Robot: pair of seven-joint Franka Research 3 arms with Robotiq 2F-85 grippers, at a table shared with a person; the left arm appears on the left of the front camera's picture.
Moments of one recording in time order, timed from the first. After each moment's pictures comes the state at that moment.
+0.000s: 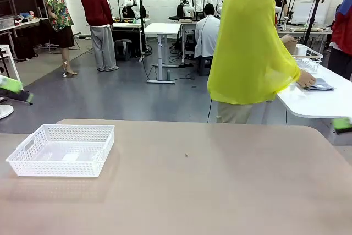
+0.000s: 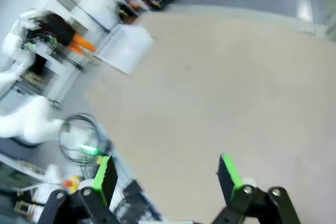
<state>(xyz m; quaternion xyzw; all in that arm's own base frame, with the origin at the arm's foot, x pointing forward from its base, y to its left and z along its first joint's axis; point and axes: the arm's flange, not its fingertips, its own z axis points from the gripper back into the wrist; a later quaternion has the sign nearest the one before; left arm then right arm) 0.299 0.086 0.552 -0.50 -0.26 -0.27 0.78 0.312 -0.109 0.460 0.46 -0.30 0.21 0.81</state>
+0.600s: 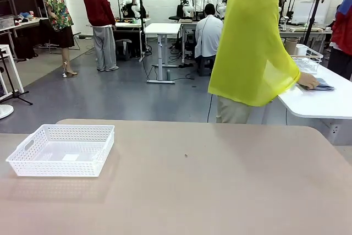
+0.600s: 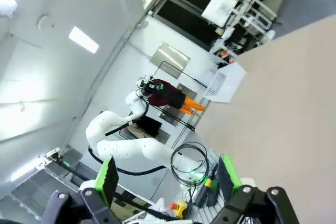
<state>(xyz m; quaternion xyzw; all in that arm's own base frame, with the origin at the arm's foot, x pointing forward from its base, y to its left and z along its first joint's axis) 0.258 0.246 0.540 -0.58 -0.25 0.04 0.77 0.190 -0.224 0.416 0.68 -0.28 0.09 0.67</state>
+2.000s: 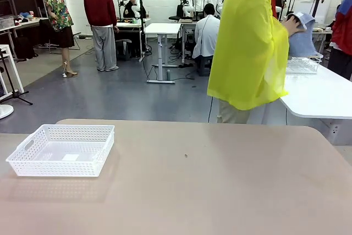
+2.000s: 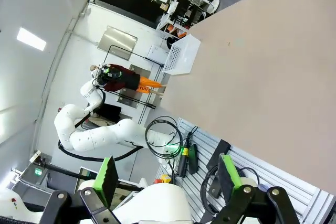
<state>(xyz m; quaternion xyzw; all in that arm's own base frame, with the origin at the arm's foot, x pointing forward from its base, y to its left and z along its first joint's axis) 0.229 0.271 0.554 -0.50 -0.25 0.07 0.83 0.153 -0.251 0.478 0.59 -0.23 0.05 0.77</state>
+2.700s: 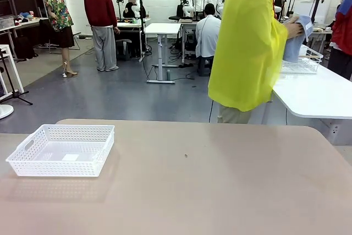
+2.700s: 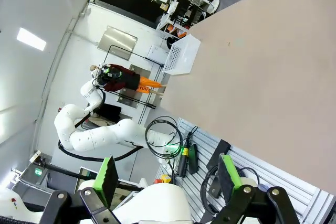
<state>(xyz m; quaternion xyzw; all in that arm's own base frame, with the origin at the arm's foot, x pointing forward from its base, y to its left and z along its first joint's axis) 0.229 0.271 0.554 -0.50 -0.25 0.07 0.83 0.153 -0.251 0.478 0.59 -0.23 0.05 0.77</state>
